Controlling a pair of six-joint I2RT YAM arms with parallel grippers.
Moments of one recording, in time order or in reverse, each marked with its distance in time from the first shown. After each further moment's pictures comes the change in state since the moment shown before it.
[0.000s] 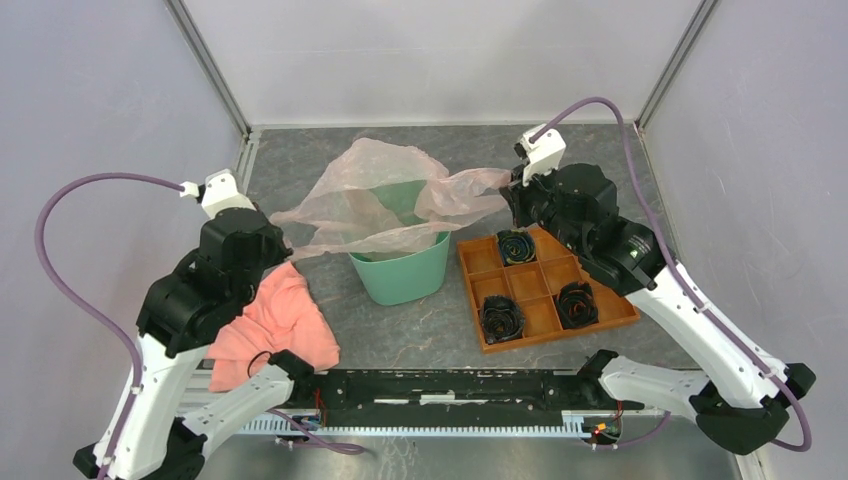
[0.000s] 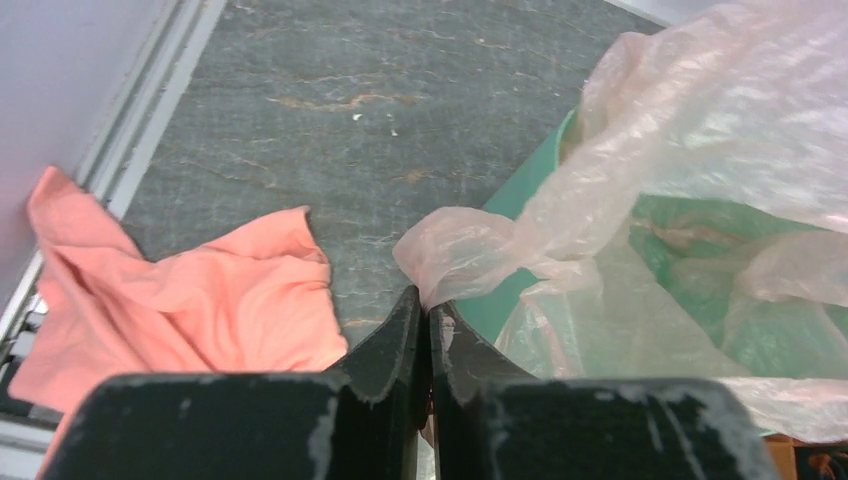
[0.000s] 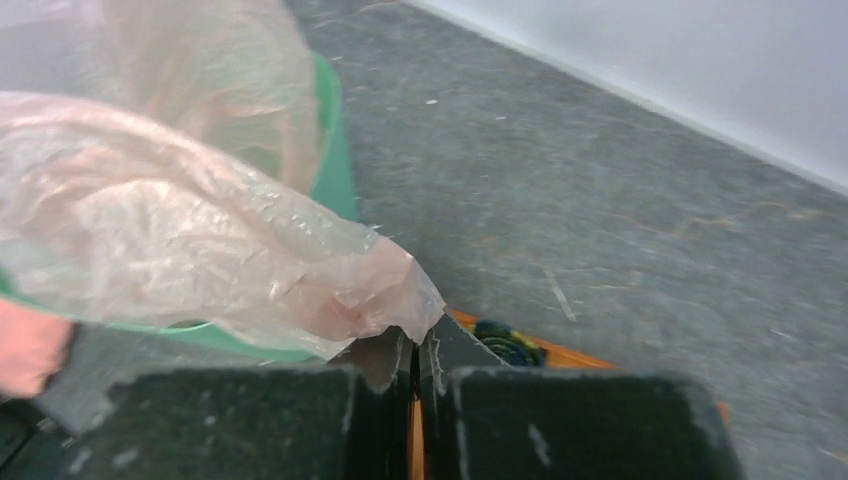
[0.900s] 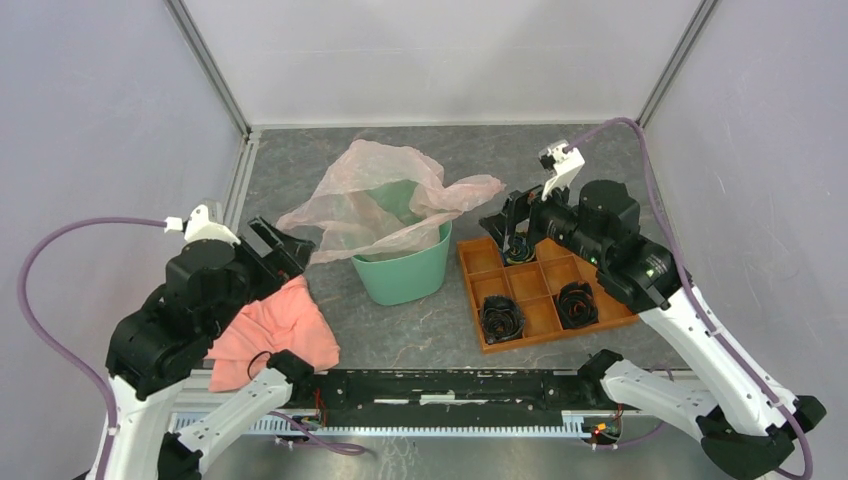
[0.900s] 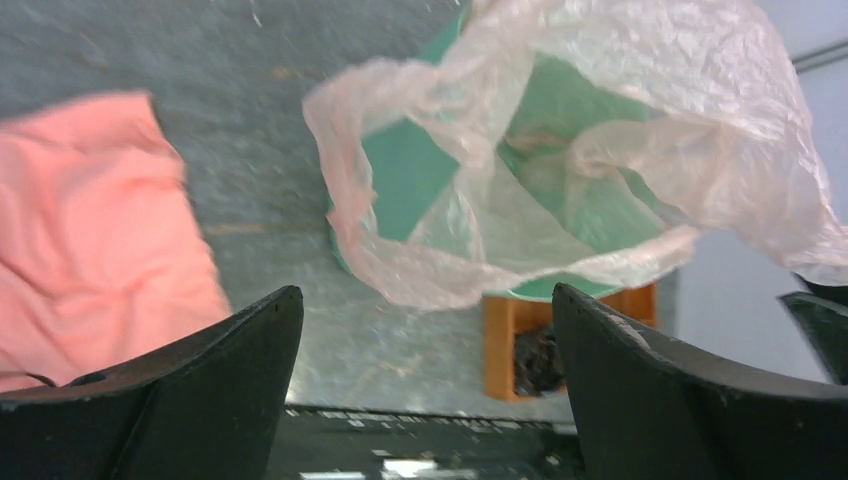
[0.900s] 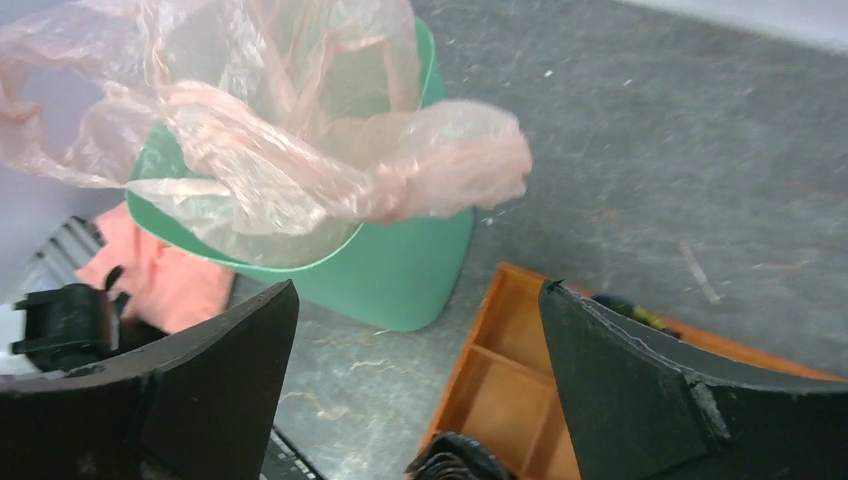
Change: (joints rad) left arm 0.000 -0.132 0.024 -0.103 0.222 -0.226; right arm -0.094 -0.111 -0.093 0.018 -0.222 0.150
